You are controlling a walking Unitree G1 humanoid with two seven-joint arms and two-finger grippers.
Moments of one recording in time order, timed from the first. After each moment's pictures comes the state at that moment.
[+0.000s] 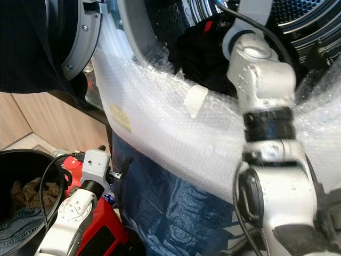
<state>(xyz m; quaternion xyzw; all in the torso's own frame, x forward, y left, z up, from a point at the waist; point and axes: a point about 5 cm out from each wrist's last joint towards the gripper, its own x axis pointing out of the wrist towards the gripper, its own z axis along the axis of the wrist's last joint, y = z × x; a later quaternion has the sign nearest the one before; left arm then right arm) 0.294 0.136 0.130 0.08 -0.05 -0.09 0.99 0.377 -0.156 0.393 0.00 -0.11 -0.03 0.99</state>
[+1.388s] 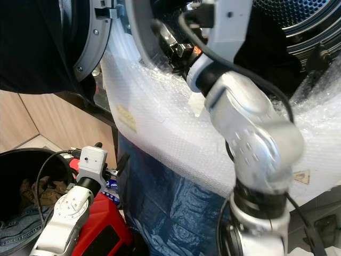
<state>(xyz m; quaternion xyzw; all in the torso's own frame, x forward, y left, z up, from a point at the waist) 0.297 0.141 0.134 0.08 -0.06 -0.08 0.99 0.271 -0.094 0.366 0.09 -0.21 0.33 0.91</state>
